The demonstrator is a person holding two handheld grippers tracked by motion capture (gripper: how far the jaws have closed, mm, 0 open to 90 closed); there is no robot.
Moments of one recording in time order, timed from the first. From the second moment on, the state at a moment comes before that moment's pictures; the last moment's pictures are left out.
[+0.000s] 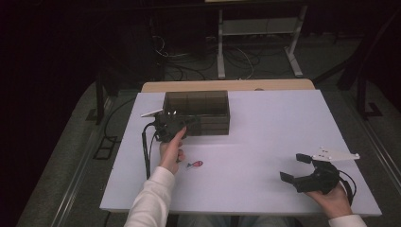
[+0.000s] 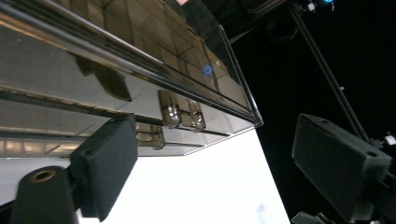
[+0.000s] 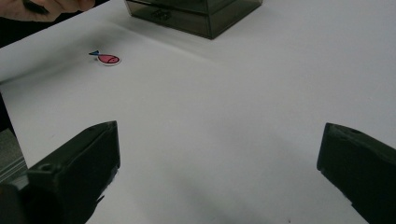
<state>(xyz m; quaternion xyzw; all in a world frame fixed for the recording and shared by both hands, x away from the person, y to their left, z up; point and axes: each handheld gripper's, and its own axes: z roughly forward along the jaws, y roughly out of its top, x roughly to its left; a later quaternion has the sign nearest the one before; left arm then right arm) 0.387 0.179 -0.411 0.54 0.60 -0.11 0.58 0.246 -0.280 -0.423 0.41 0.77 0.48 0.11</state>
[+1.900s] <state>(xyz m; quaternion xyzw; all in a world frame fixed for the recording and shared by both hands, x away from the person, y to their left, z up) 0.395 0.182 -0.419 0.45 0.69 -0.18 0.53 0.246 -0.278 -0.425 0.40 0.77 0.48 0.11</state>
